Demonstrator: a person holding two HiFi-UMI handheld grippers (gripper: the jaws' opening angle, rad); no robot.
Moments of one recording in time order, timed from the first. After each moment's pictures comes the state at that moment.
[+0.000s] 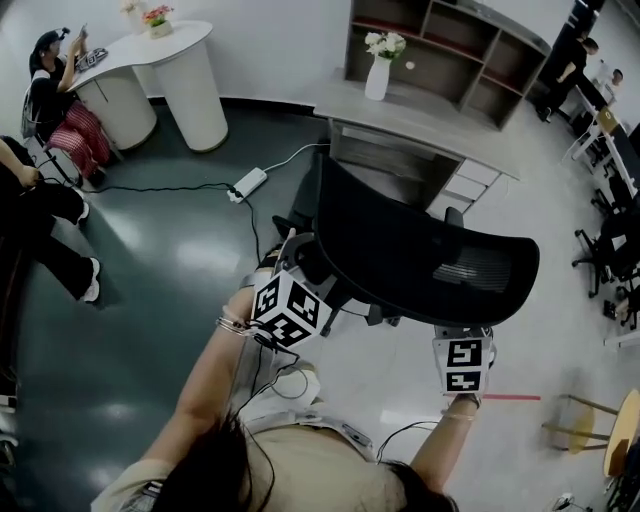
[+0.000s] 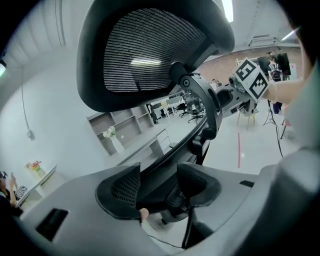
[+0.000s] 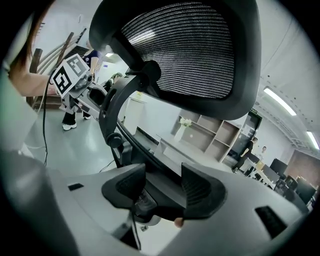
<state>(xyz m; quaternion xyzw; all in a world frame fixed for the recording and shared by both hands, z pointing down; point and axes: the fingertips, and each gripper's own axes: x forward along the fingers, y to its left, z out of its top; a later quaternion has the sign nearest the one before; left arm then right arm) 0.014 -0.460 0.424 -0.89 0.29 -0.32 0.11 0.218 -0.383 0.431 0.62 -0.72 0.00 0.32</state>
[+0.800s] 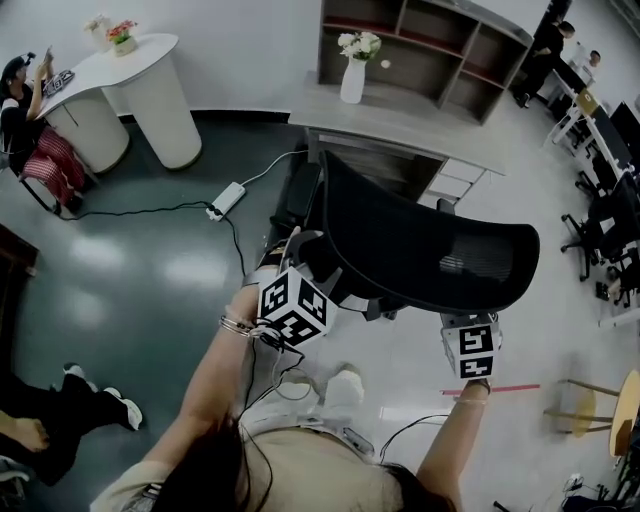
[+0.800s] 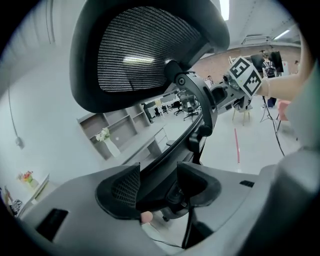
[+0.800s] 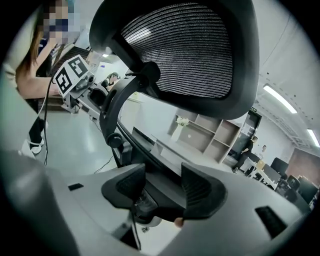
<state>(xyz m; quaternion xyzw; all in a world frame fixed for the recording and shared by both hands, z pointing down) 0.049 -0.523 0.426 -0.90 0.26 -0.34 0.13 0.252 -0.443 0.429 0.62 -0.72 0.01 0.31</state>
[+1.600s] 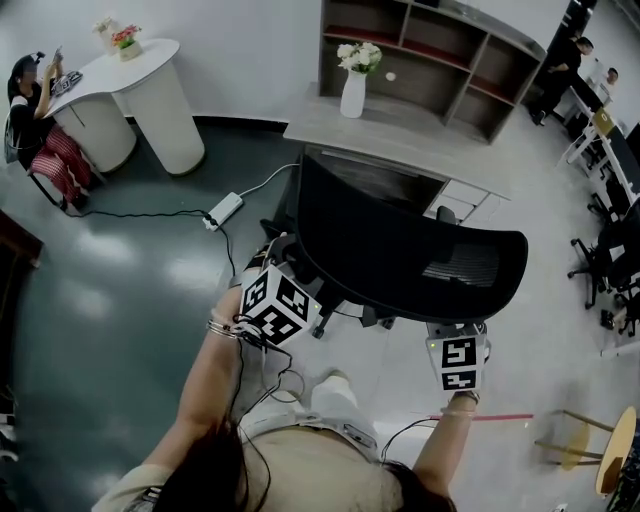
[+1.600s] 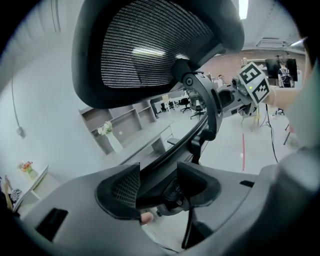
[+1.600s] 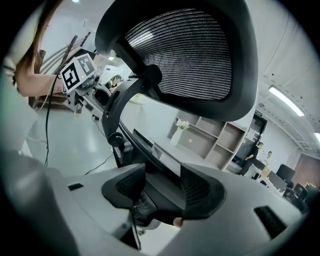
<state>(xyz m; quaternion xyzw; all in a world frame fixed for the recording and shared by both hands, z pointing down) 0.094 -0.581 0.424 -0.89 0.29 -0.35 0.08 0.299 -0.507 0.426 0.60 -0.74 -0.02 0.30</state>
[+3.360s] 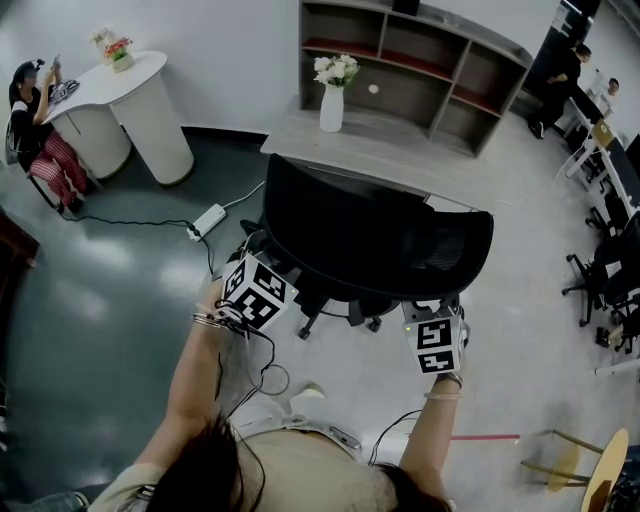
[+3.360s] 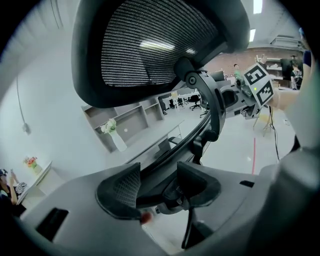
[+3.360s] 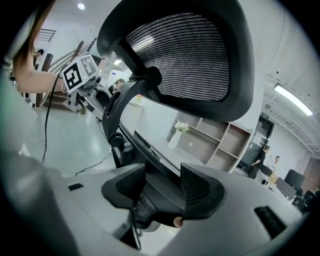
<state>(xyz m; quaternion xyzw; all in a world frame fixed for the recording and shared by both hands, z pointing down) 0.153 -0.633 0.423 -0.86 0.34 -0.37 0.05 0.364 -0.575 0.427 0.57 -0.77 -0.04 0.29</state>
